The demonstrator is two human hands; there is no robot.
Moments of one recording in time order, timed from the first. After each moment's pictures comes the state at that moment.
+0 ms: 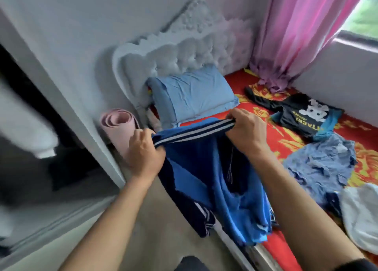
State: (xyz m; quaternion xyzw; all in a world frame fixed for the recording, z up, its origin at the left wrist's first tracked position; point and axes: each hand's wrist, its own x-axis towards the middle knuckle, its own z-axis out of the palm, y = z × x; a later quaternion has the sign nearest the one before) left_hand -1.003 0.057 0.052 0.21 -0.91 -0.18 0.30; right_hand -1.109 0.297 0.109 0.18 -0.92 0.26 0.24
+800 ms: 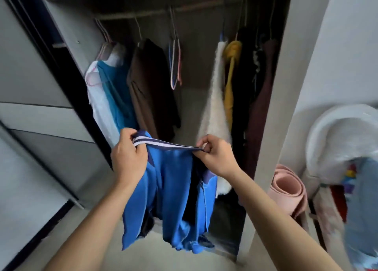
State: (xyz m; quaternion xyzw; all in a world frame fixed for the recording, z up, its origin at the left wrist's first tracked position) left_hand -0.834 -0.428 0.173 0.55 -0.66 -0.07 0.51; right_hand -1.052 -0.370 0.142 0.57 -0.65 0.46 -0.19
